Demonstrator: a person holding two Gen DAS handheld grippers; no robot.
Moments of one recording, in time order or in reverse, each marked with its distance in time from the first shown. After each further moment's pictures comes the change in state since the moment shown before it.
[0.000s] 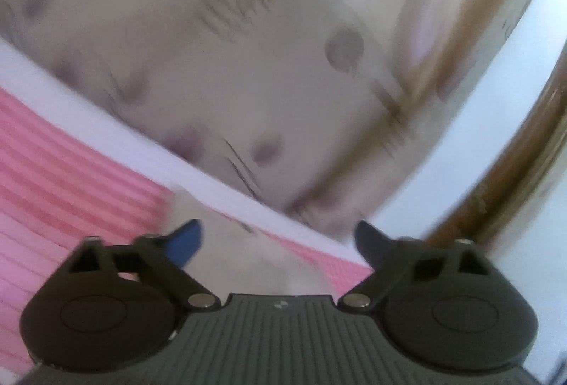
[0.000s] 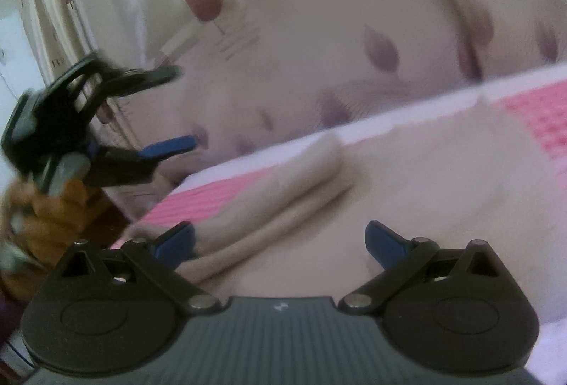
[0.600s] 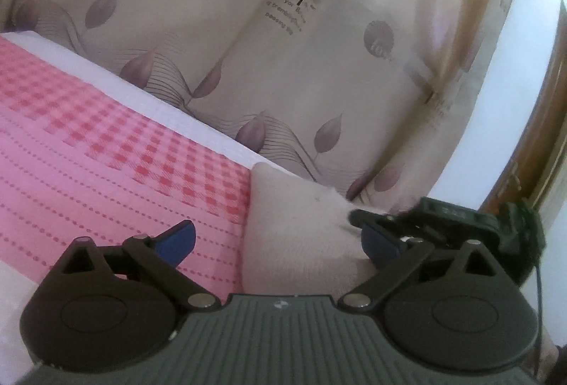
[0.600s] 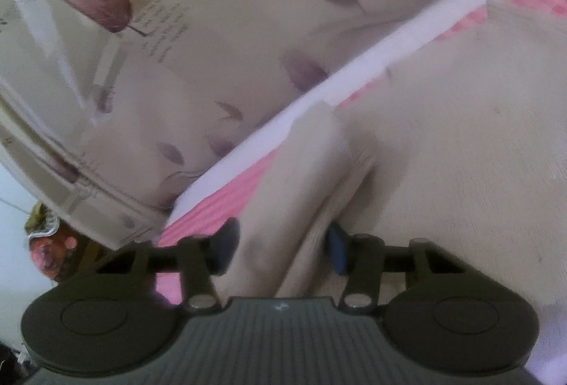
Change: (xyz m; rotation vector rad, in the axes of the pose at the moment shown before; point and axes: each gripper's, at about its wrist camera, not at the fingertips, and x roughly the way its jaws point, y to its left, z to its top) left arm -0.028 0.062 -0.087 0.087 -0.092 0.076; right arm 0.081 -0.006 0.027 0.364 0.093 -0.070
